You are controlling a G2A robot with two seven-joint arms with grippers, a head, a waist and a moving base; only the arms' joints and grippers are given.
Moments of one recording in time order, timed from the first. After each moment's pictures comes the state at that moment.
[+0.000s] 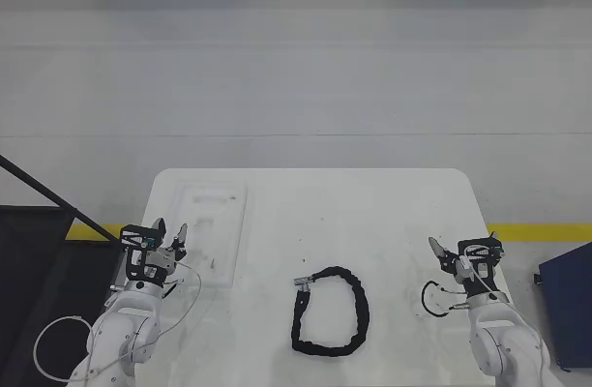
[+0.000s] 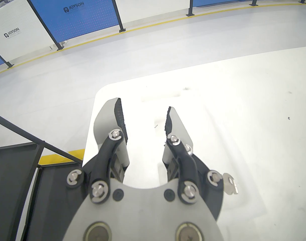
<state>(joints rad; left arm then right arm) 1.73 -1.15 -1.60 -1.80 1.33 0.00 0.00 -1.73 -1.15 1.60 -1.80 -1.33 0.00 0.00</state>
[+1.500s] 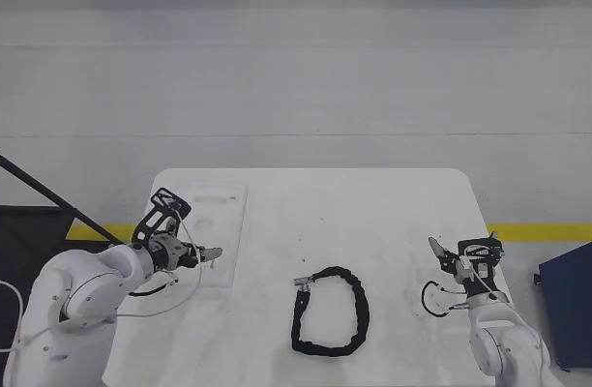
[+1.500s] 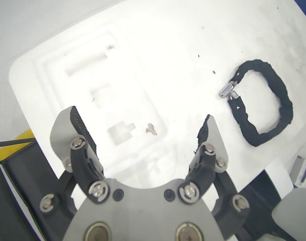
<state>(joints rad) 1.43 -1.09 -1.65 -2.00 0.86 -0.41 -1.18 -1.73 -1.15 1.60 -1.80 -1.33 0.00 0.00</state>
